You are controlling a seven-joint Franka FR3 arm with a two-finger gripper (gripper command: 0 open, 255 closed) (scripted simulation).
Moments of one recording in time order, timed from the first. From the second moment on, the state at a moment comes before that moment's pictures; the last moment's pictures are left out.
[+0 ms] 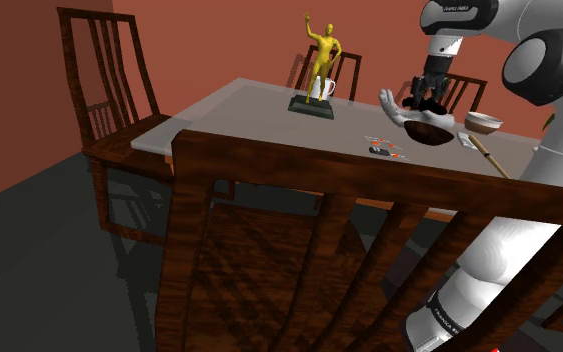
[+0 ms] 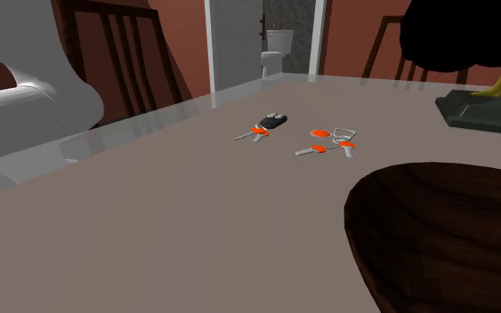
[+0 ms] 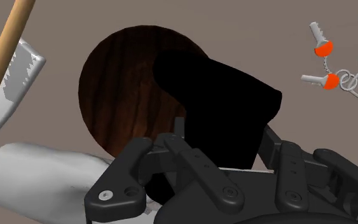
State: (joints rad) arm -0.47 0.12 -0.26 -1.43 -0.08 1.52 -0.28
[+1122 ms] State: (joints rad) arm -0.53 0.13 -0.31 -1.58 -0.08 1.70 -0.38
